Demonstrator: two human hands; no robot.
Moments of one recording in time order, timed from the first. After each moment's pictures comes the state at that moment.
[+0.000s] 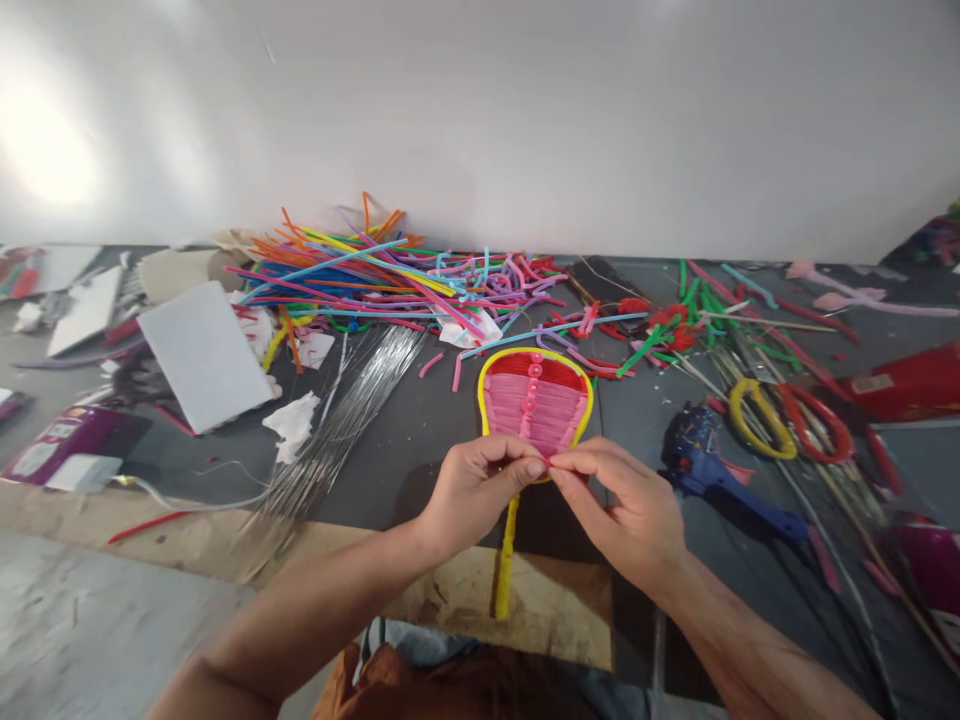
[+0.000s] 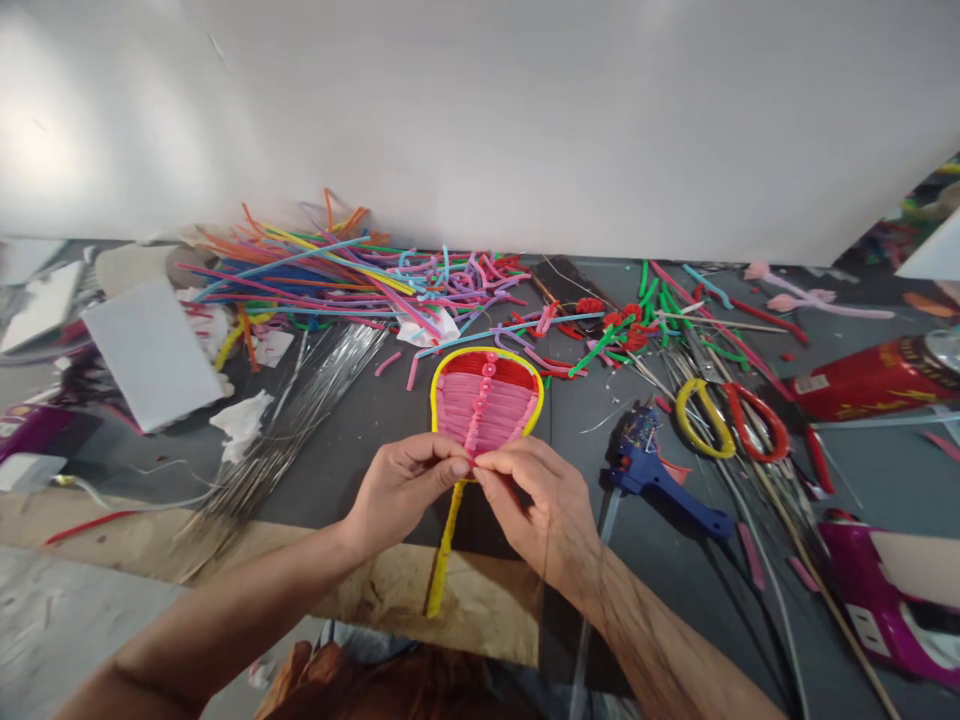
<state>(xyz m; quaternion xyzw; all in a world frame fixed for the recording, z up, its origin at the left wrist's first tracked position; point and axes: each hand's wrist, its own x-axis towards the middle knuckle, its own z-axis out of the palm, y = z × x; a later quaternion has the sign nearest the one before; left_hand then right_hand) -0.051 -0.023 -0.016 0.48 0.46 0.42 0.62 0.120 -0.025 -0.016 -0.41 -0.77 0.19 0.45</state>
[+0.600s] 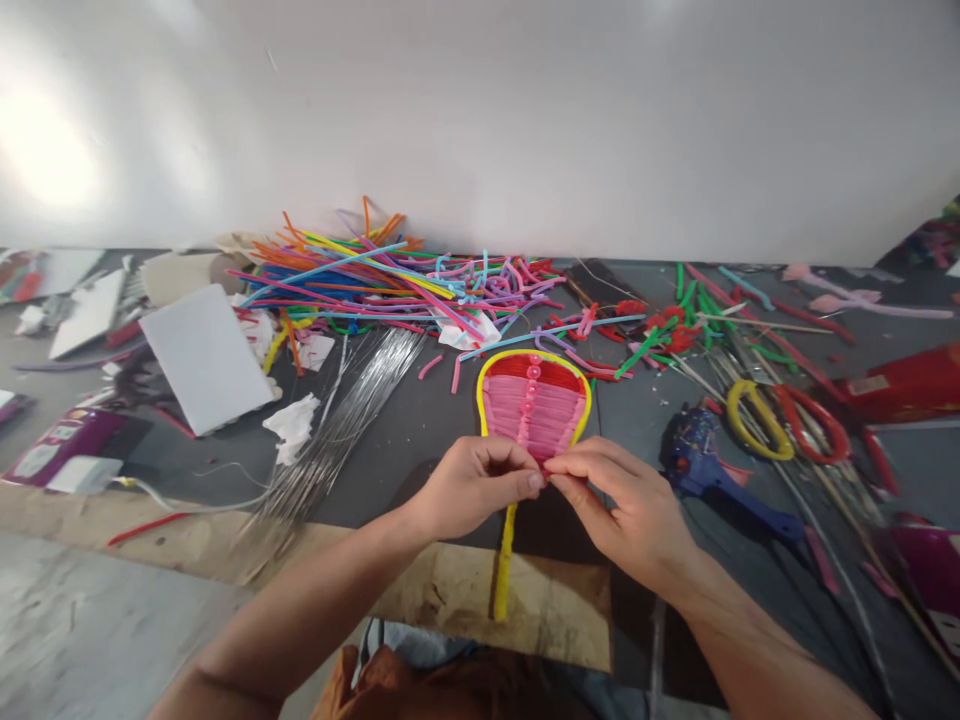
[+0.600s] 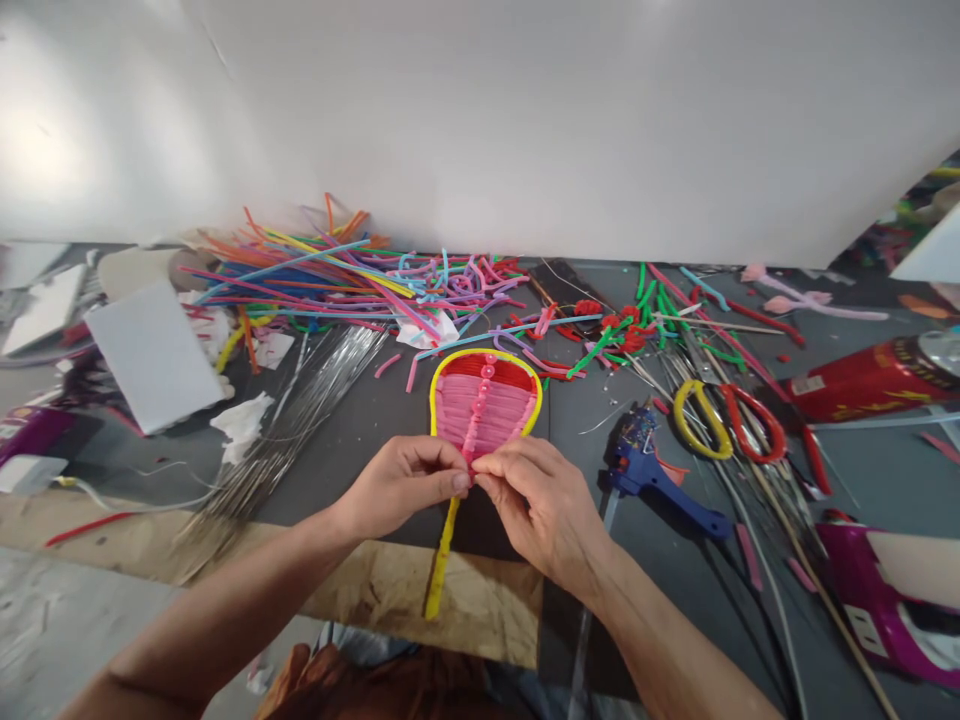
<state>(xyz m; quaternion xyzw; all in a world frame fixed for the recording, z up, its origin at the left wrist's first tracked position) -0.059 -0.013 -0.010 0.47 0.44 0.32 0.70 0.128 -0.021 -0.011 -0.38 -0.81 0.19 0.40</state>
